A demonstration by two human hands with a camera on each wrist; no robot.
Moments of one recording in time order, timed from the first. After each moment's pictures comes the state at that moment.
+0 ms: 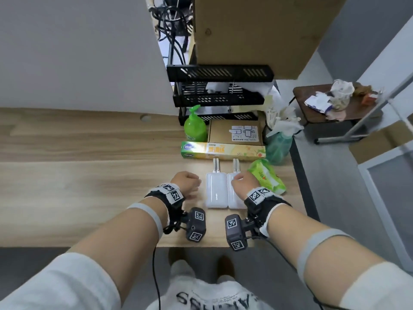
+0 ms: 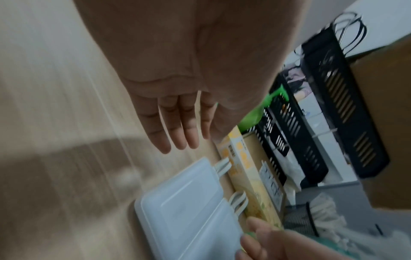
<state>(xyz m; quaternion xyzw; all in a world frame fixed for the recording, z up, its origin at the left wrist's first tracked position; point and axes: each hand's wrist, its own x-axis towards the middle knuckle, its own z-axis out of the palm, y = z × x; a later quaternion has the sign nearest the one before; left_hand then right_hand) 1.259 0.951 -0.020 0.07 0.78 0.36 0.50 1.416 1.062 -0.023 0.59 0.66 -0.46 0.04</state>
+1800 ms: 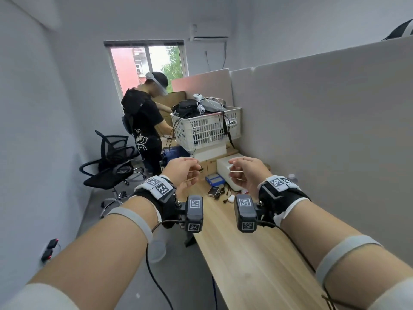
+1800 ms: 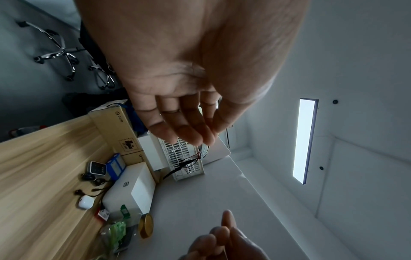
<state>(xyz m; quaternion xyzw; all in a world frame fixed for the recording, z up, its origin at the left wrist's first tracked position) 0.491 0.123 0.328 -0.11 0.68 0.72 -0.08 0.456 0.317 0.314 -0.04 0.62 -0.78 0.09</state>
